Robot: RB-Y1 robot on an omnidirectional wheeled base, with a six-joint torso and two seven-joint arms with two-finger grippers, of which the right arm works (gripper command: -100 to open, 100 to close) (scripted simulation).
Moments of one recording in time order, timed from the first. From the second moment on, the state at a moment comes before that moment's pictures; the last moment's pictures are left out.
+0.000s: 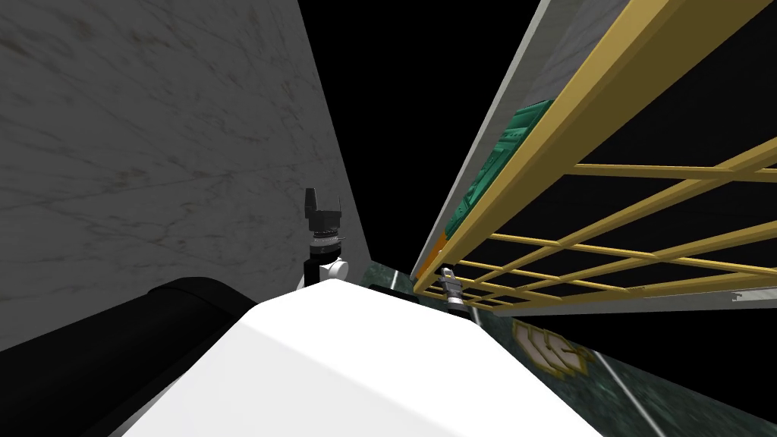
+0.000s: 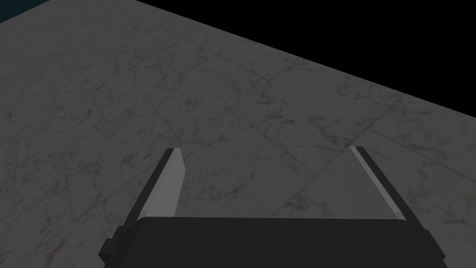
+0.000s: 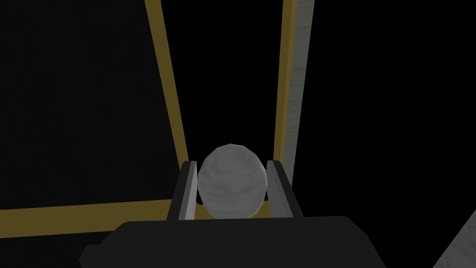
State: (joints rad) arm 0.17 -0.08 -0.27 -0.89 0.45 -0.92 1.08
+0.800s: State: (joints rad) arm 0.17 -0.10 -0.25 -0.88 0.38 -0.92 0.90
